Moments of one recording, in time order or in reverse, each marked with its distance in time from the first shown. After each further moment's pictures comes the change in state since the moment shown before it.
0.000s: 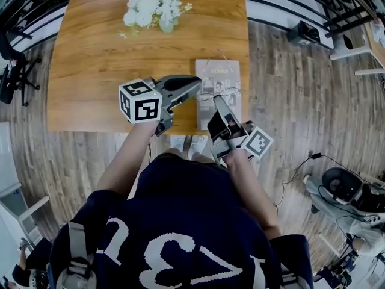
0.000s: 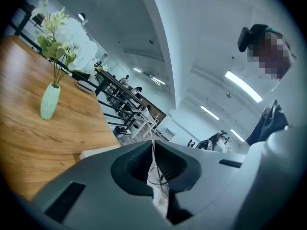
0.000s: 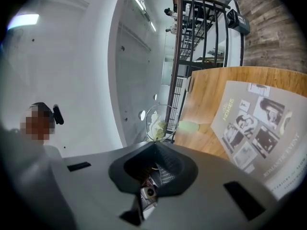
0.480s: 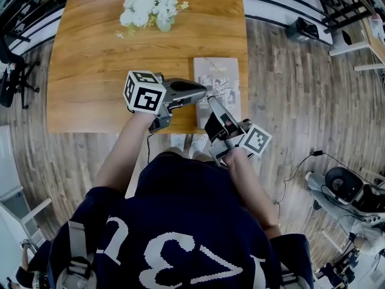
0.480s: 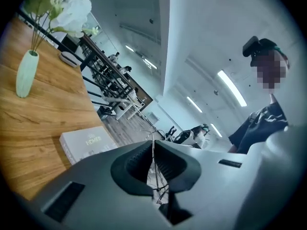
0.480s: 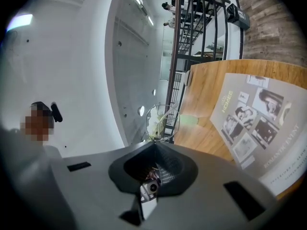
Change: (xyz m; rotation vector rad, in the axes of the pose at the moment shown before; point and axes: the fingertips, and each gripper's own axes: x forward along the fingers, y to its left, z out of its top) left arm 0.017 -0.021 -0.030 -0.088 0.220 -0.226; right arm 0.001 0.001 -0.015 0.023 0.065 -0.006
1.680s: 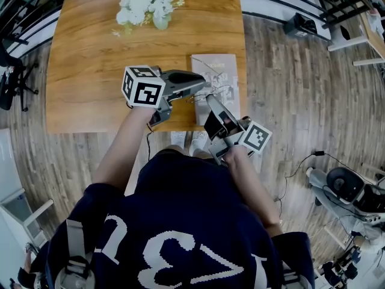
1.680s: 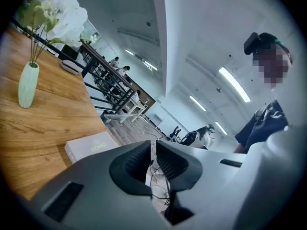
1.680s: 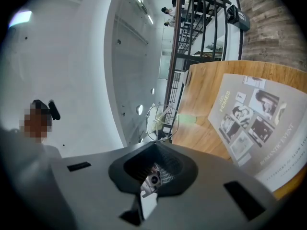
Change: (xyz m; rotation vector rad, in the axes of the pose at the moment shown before) left arm 0.001 0.014 0.012 0.047 -0.025 0.064; right arm -0.004 -0.004 -0.003 -0.004 0.014 -0.024
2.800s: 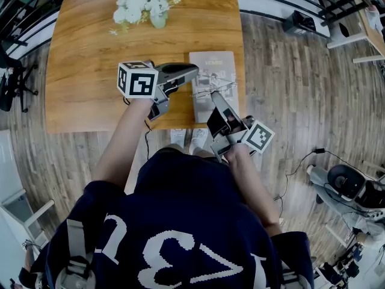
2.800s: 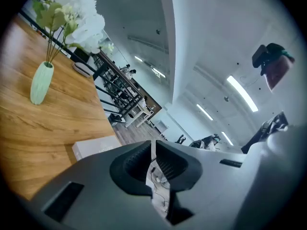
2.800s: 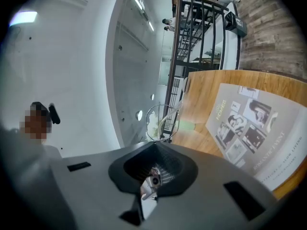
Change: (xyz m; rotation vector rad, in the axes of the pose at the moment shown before) left arm -0.010 0.020 0.016 -0.073 -0.086 0.071; right arm -0.016 0.001 0.014 -0.007 -0.073 -0.013
